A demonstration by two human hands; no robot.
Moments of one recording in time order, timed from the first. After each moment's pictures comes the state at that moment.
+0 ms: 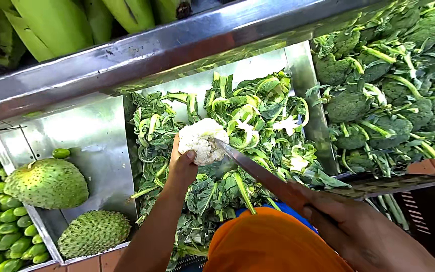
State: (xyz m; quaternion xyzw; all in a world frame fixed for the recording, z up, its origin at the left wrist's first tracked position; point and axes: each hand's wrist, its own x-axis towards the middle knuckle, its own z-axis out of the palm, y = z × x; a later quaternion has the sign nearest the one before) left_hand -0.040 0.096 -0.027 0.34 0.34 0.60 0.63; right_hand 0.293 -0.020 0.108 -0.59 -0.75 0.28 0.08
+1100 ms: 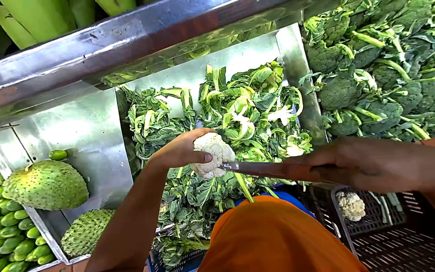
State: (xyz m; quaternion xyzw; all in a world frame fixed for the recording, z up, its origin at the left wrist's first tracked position) left_hand -0.060 0.143 0.034 0.71 0.40 0.08 0.57; right_hand 0.336 0.073 0.131 -0.41 -0.81 0.42 -0.05
